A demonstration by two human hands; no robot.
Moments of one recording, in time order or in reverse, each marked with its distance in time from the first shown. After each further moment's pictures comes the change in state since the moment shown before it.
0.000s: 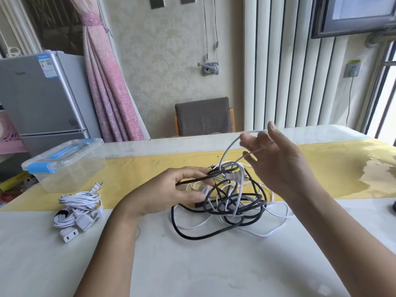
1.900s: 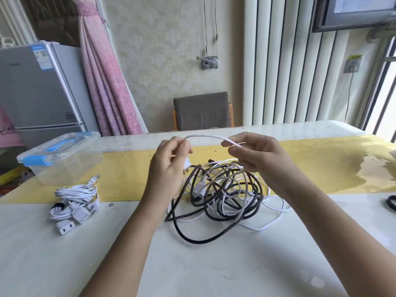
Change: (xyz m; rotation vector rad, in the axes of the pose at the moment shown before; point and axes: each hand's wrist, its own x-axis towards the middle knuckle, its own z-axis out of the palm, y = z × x) left_hand 0.027 -0.005 0.025 0.127 0.800 0.241; right_hand -0.009 0.005 0.007 -0.671 -0.058 -0.024
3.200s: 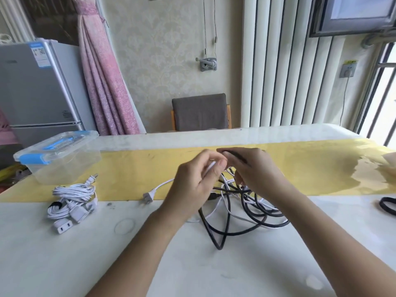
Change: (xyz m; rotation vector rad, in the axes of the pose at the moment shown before) left_hand -0.025 0.020 0.024 -0.001 -0.243 0.134; right_hand 0.000 0.012 0.011 -0.708 0.068 -0.086
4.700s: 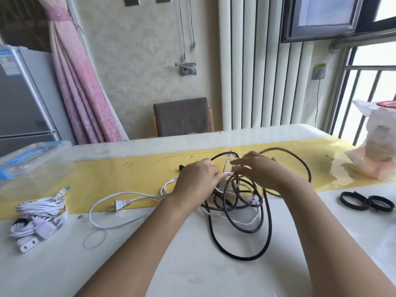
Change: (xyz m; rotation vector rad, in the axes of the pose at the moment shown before) left_hand 0.045 -0.017 0.069 0.745 -0.195 0.169; right_hand 0.003 0.084 -0.064 -0.533 -0.254 0.255
